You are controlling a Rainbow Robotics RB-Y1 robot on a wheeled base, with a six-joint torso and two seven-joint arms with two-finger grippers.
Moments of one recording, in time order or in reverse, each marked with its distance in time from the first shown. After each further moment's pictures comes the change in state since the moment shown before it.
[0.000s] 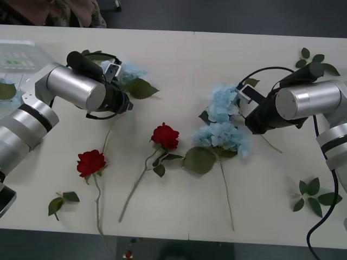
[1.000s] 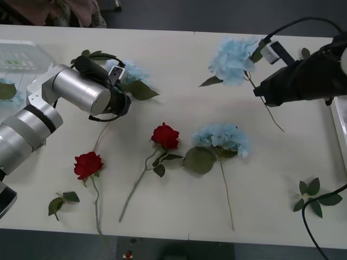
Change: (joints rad) right arm 0.001 0.000 -0.369 -0.284 -0.395 0.311 -0.021; left arm -0.014 0.000 -0.045 0.009 -0.024 -0.010 0.031
